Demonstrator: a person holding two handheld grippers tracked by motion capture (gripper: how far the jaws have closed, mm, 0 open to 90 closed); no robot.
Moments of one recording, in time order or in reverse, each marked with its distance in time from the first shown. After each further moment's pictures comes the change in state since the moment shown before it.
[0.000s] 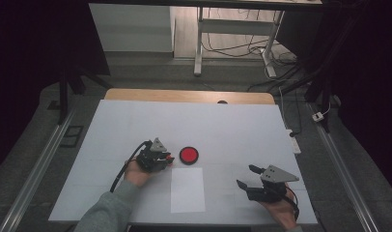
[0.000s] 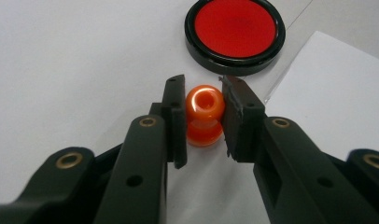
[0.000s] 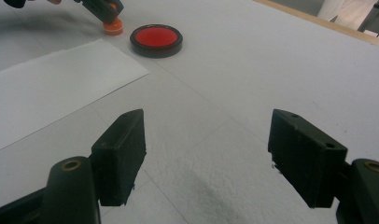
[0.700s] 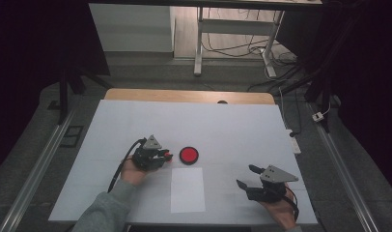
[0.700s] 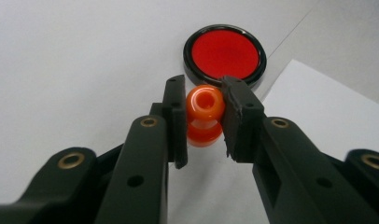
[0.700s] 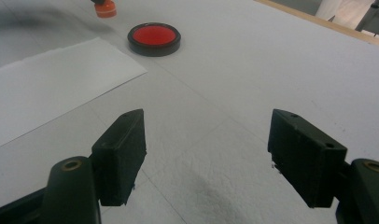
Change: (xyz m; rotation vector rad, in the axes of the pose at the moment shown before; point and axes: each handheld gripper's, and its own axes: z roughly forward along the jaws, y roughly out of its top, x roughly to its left) left arm 0.003 0.002 -0.020 -0.086 -0.025 -0.028; right arm 0.000 -0.001 0.002 0.002 -0.008 -0.007
